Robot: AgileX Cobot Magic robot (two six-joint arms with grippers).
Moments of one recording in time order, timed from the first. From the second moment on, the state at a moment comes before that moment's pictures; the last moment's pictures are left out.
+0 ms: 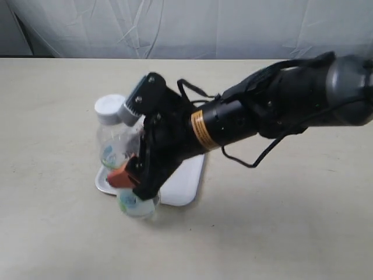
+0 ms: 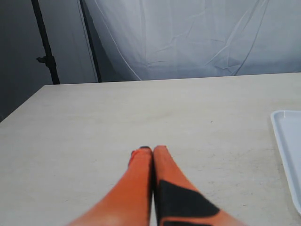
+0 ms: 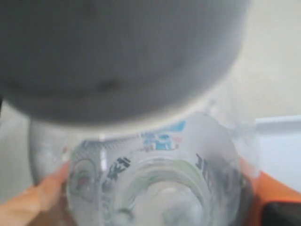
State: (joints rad) left arm 0.04 0.00 0.00 0.08 0.23 -0.04; right arm 0.84 1.74 -1.00 -1.66 -0.60 1.33
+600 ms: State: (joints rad) left arm 0.04 0.00 0.00 0.08 0.23 -0.04; right arm 0.84 1.57 -0.93 -1.54 -0.12 1.37
